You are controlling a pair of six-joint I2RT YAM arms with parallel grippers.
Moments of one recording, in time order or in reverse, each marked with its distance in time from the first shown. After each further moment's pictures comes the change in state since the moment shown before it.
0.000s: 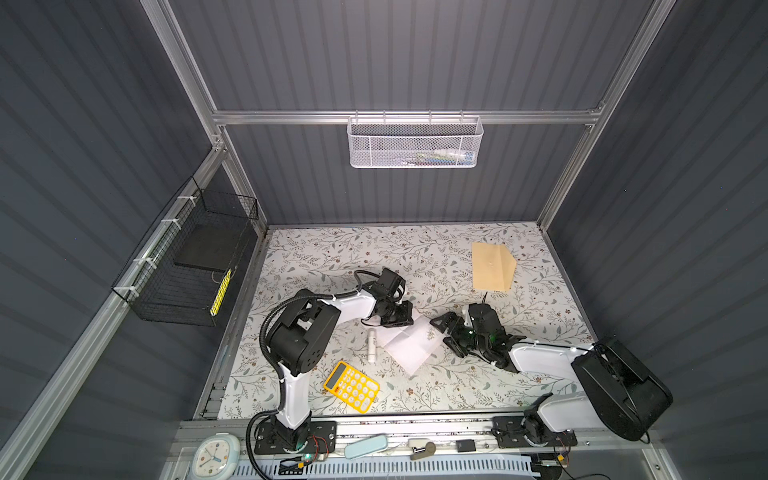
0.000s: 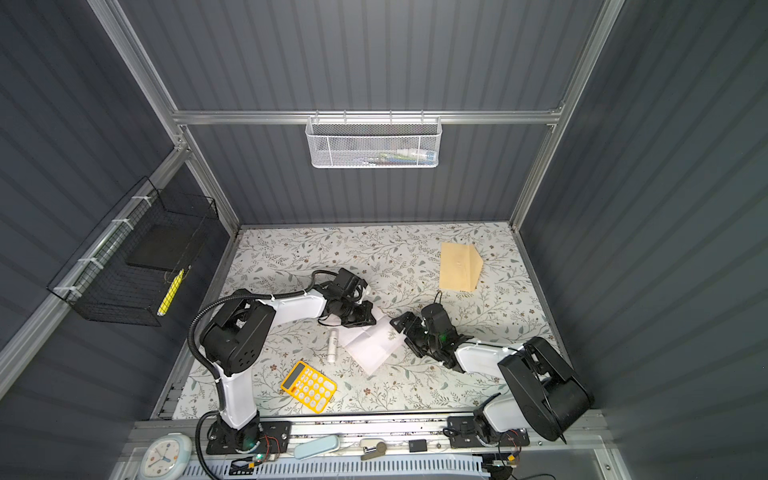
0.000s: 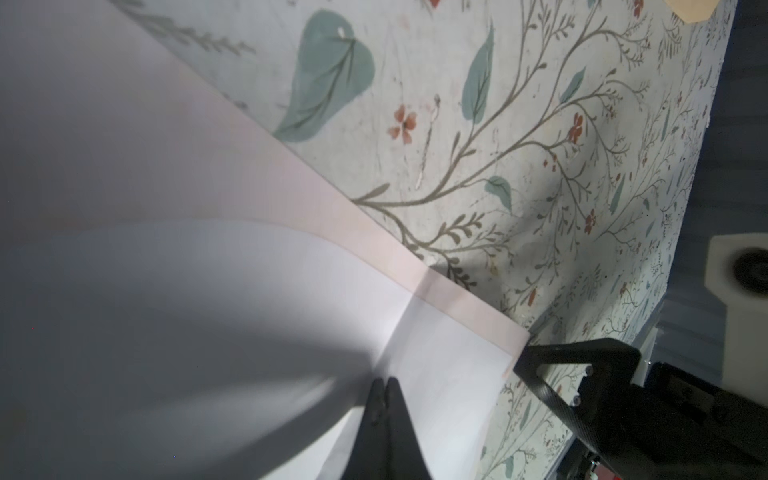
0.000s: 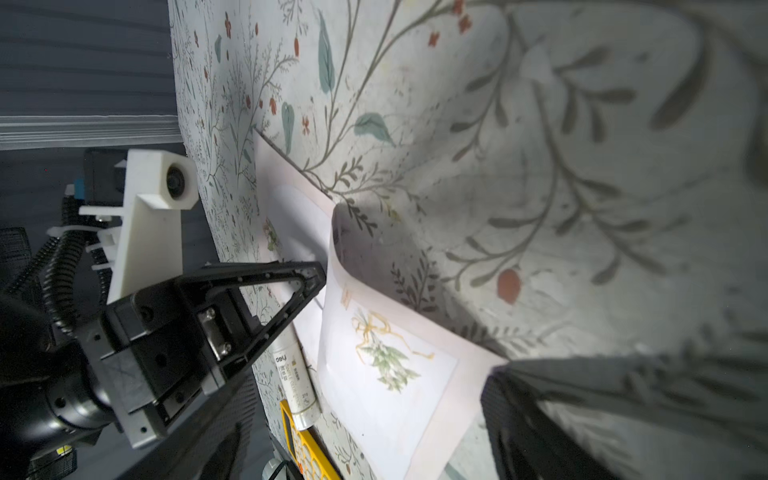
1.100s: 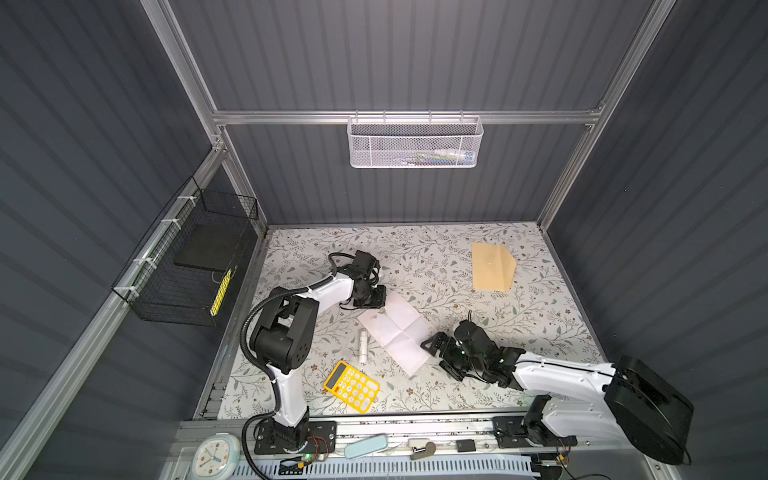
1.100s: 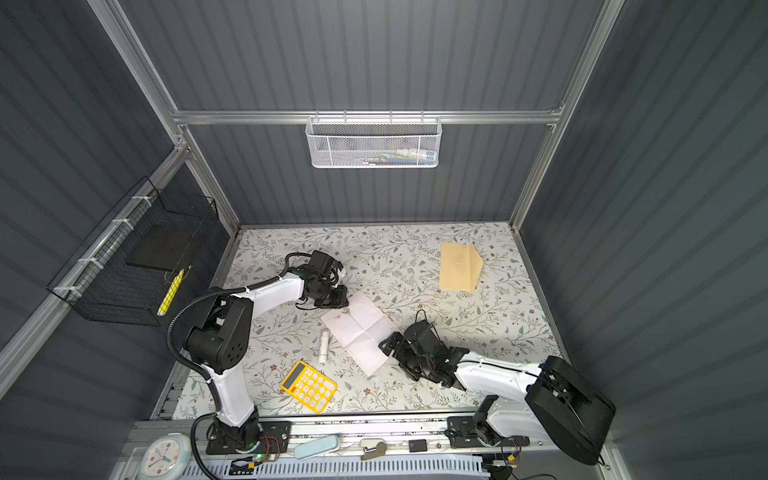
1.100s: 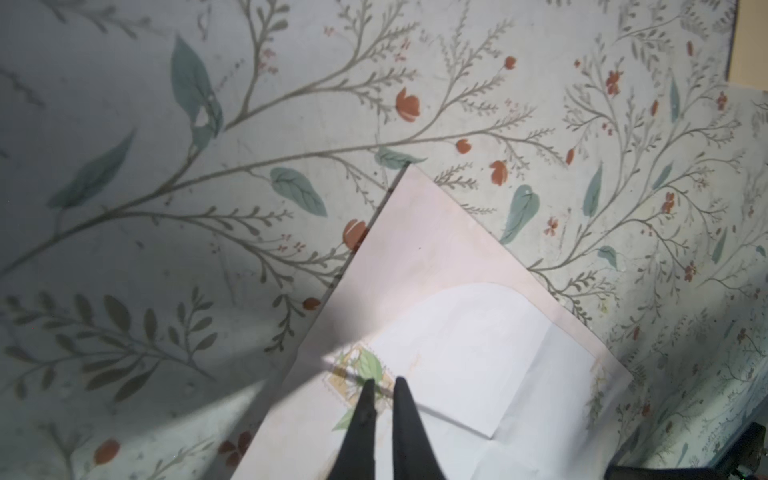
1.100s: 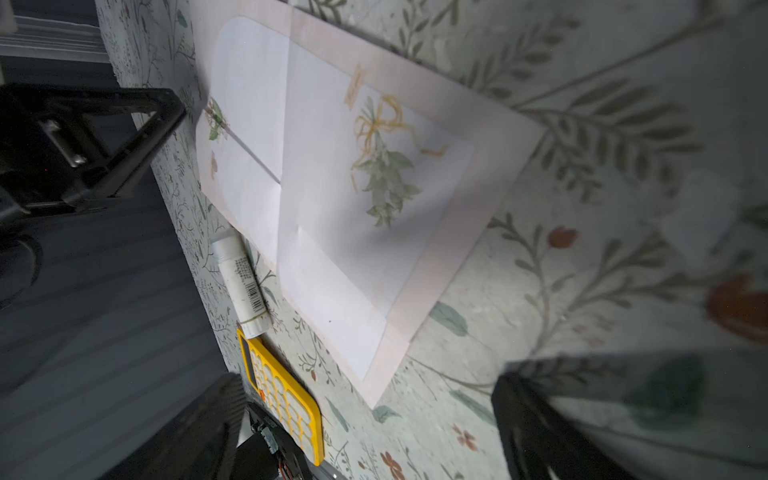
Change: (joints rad) left arm 0.208 -0.042 0.079 -0.215 -0.184 0.292; right arm 0.317 -0.137 -0.010 -0.192 0.165 0.139
